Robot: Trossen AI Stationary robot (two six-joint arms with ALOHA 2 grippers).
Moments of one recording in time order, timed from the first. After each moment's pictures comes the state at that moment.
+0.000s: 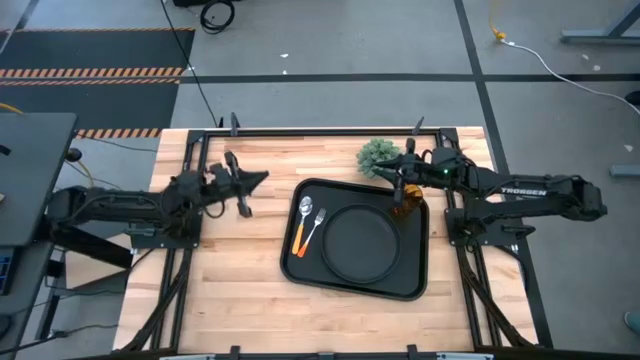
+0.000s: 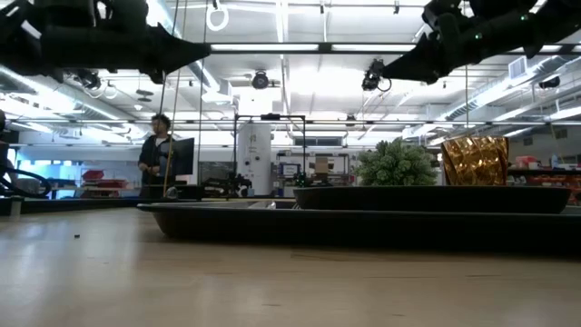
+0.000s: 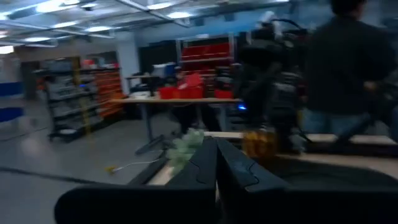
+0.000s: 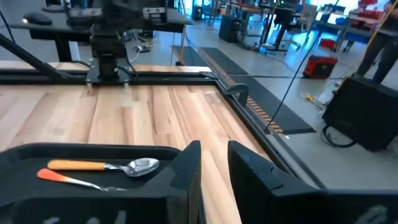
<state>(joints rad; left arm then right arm) 0.19 0.79 0.19 0.79 -0.14 0.10 -0.29 0.81 0.48 0.15 0.02 -0.14</state>
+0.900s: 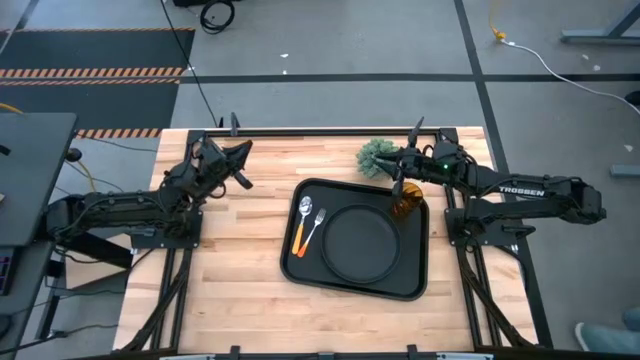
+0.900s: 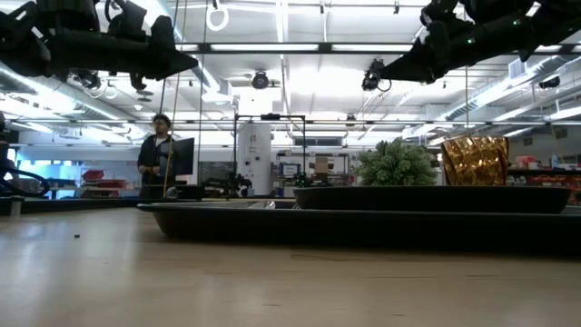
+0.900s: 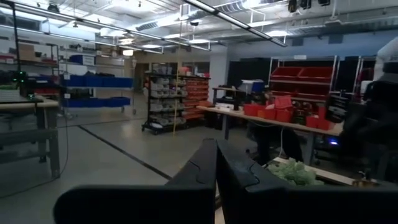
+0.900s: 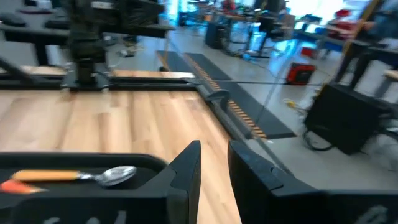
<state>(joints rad) 0.36 0.78 0.20 0.85 -0.40 0.02 -0.36 0.83 0.48 0.20 0.01 -0.18</state>
